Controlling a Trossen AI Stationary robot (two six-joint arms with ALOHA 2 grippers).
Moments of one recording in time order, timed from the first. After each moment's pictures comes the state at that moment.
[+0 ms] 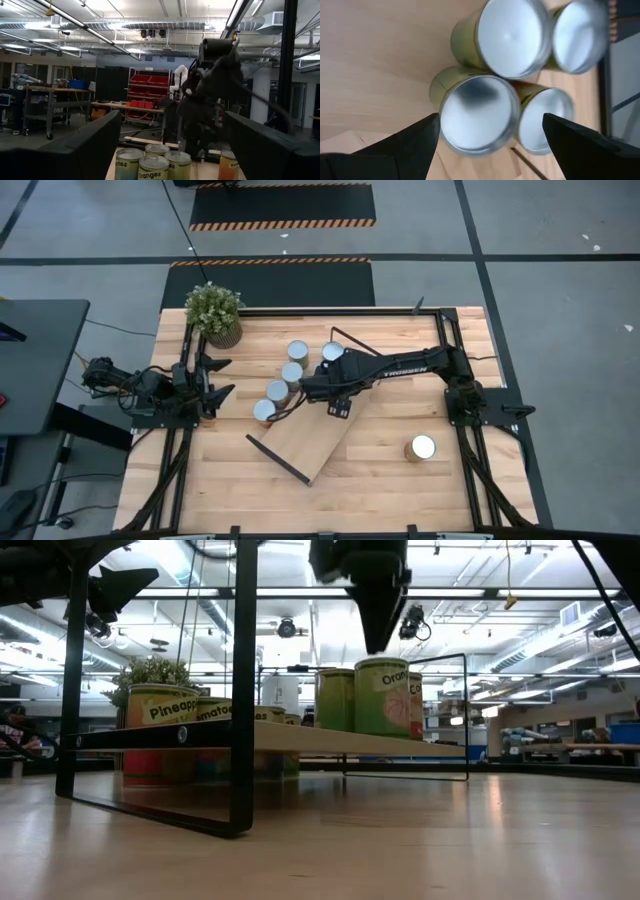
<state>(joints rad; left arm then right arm) -0.37 0.01 0.01 0.47 -0.61 0.13 0.10 2.09 2.08 -1.55 0.38 0.40</state>
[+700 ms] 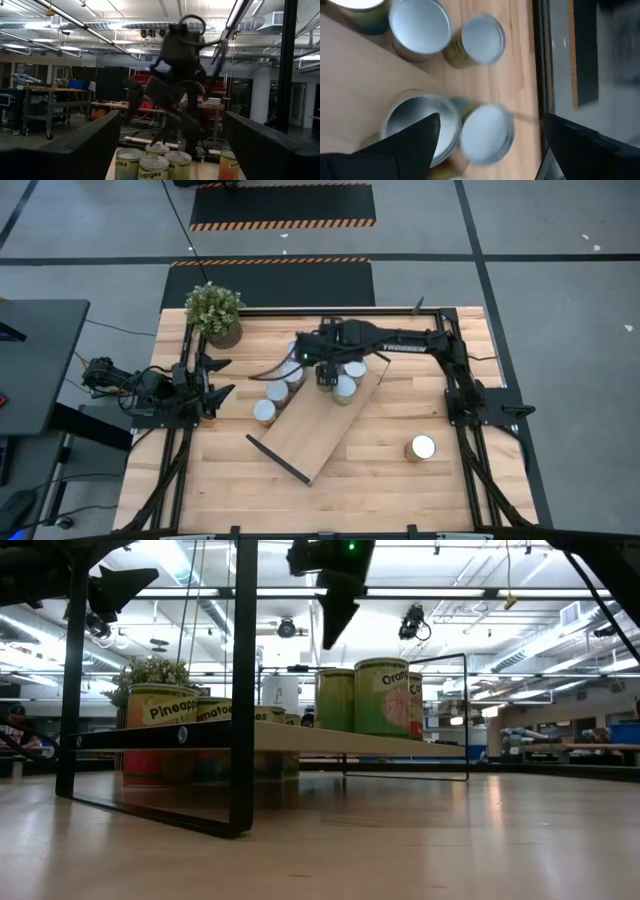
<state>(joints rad) -0.37 0.01 0.01 0.47 -0.61 0.13 -0.08 2.09 2.16 -1.28 0.44 -0.15</state>
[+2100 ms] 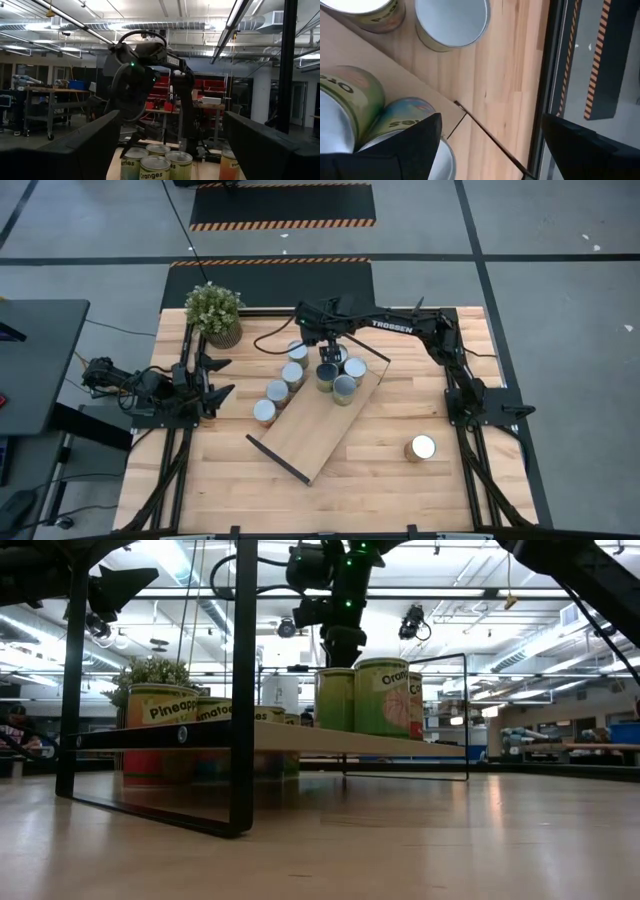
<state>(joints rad) -0.37 0.01 0.01 0.47 -0.61 0.14 -0.28 2.16 2.16 -1.24 0.28 -0.42</state>
